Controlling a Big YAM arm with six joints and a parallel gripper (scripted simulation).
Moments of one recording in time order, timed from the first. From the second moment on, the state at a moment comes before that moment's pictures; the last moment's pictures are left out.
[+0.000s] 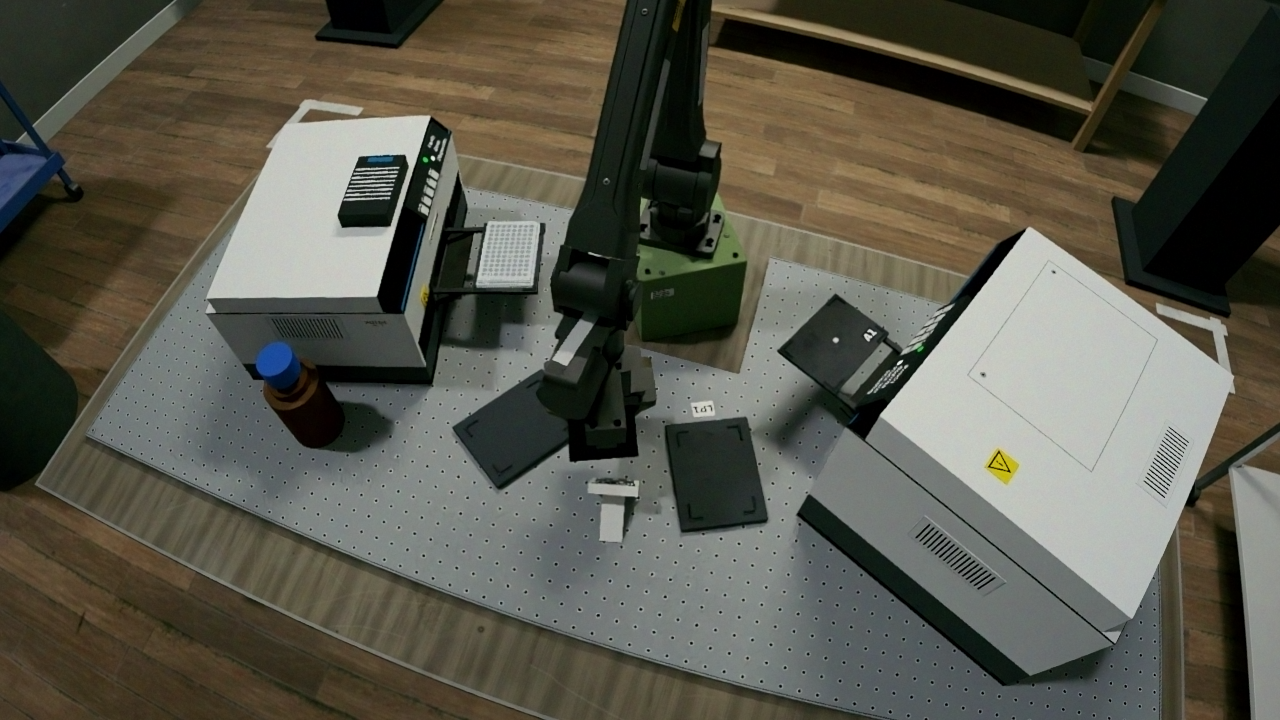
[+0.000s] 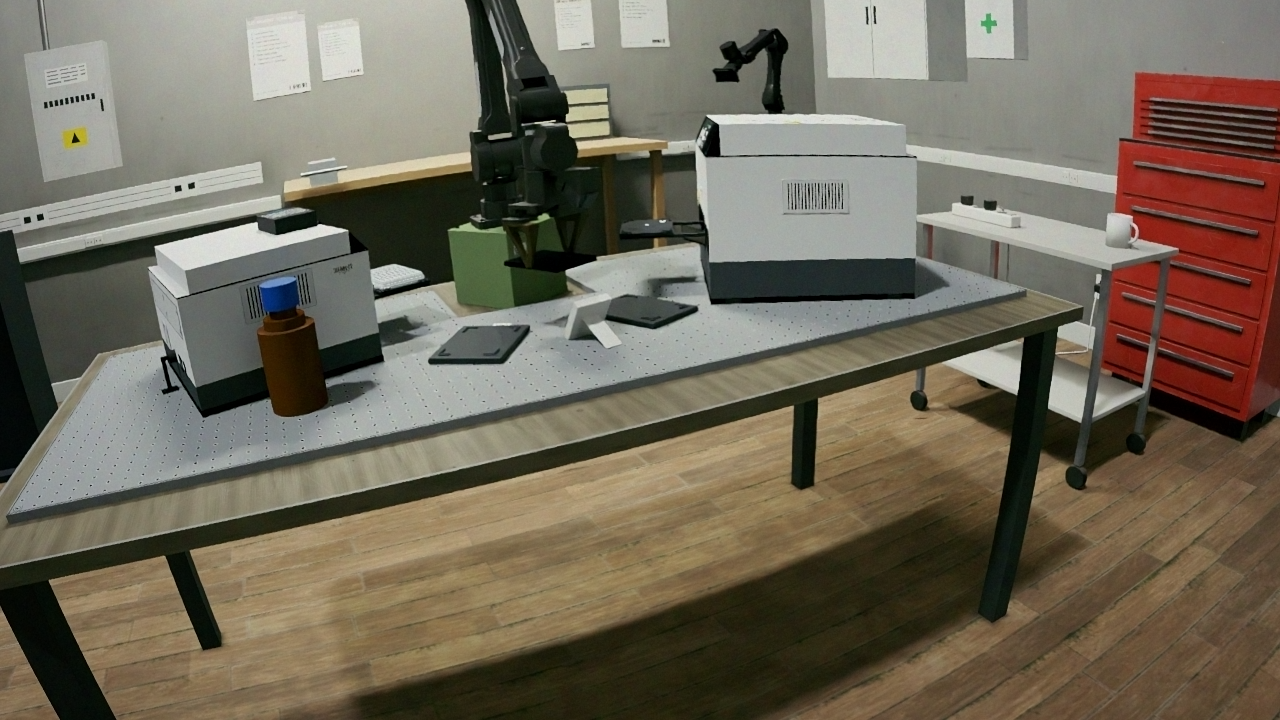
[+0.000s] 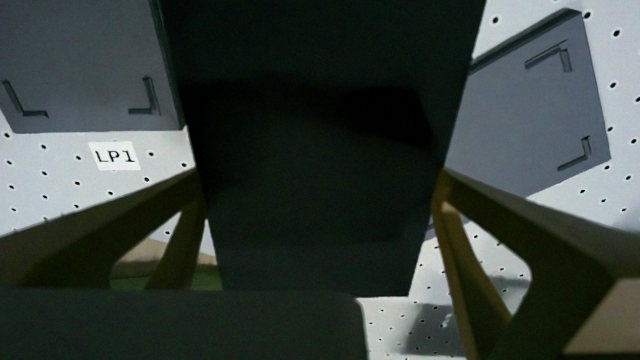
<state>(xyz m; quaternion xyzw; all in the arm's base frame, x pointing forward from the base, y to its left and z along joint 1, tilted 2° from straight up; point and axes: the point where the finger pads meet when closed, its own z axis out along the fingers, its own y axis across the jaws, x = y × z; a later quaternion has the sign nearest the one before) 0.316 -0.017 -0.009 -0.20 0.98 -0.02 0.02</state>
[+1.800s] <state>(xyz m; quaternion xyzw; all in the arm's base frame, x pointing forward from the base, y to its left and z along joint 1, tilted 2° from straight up) 0.312 0.117 -0.016 -0.22 0.97 -0.01 0.02</state>
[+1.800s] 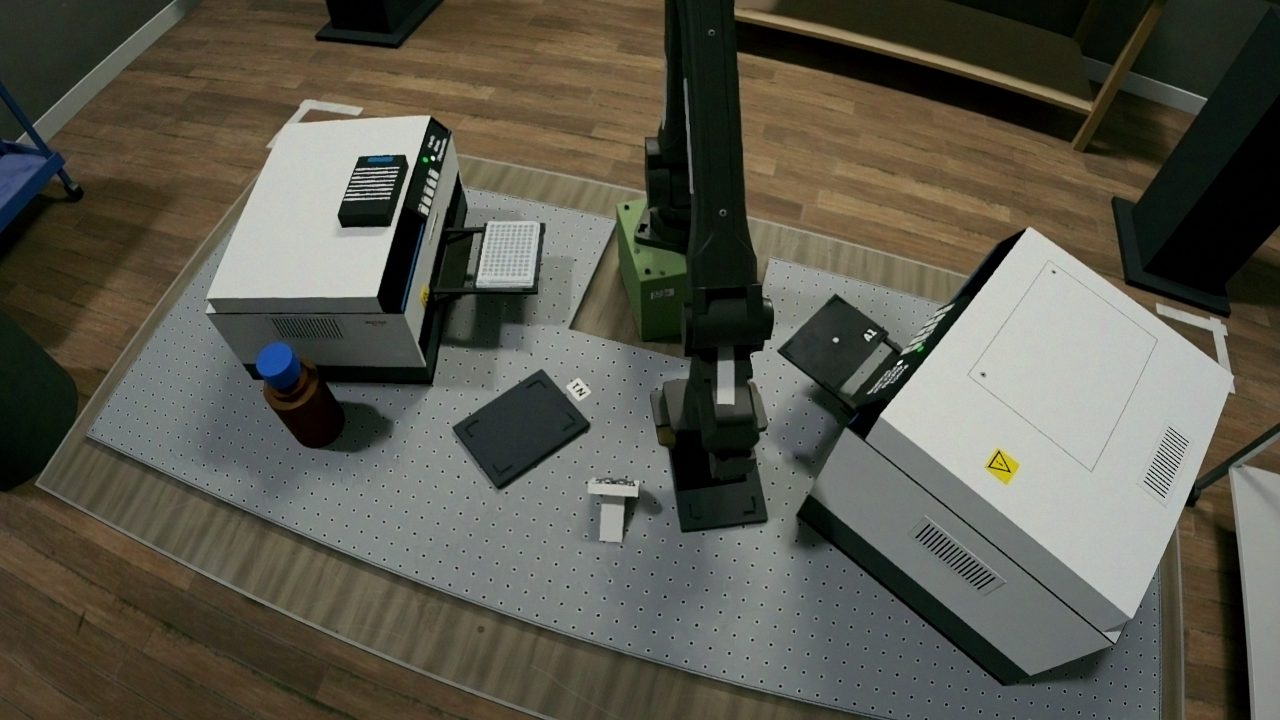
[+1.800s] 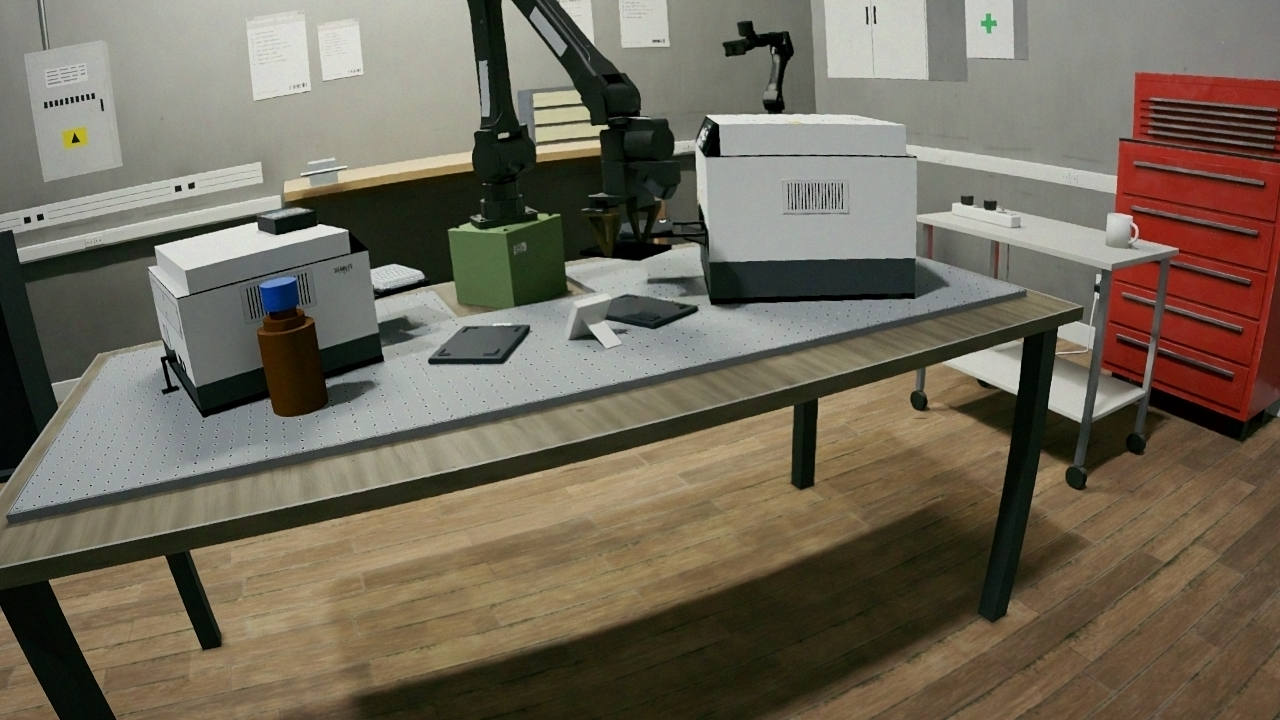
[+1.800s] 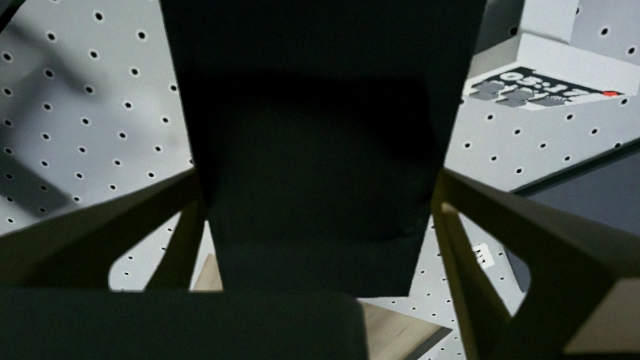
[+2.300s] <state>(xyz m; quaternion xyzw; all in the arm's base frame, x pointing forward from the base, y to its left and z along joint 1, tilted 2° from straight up) 0.312 0.136 -0.017 -0.22 0.98 -0.01 0.02</state>
